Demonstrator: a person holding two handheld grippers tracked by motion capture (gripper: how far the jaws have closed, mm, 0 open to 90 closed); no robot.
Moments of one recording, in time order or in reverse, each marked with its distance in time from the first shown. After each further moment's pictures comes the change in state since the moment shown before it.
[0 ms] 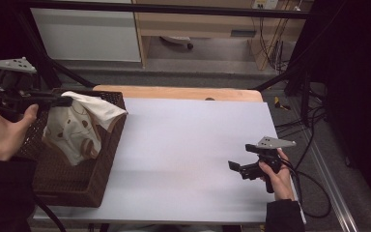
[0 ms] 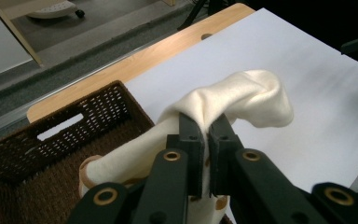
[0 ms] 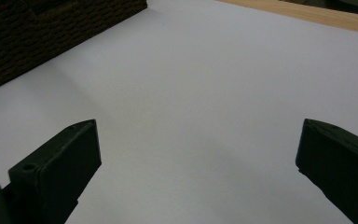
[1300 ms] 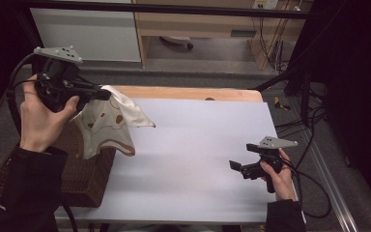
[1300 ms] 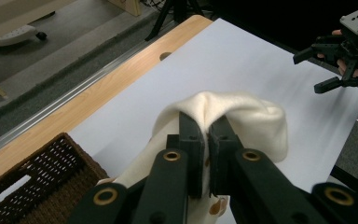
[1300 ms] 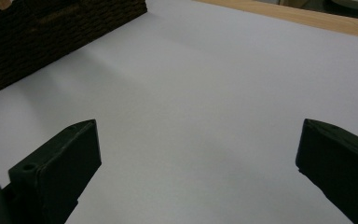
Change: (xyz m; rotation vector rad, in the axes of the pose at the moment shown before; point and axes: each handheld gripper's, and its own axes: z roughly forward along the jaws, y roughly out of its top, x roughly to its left) left arm -0.058 0.058 0.037 0.002 -0.108 0.125; right arm -0.001 0.001 -0.003 -0.015 -0.001 0.002
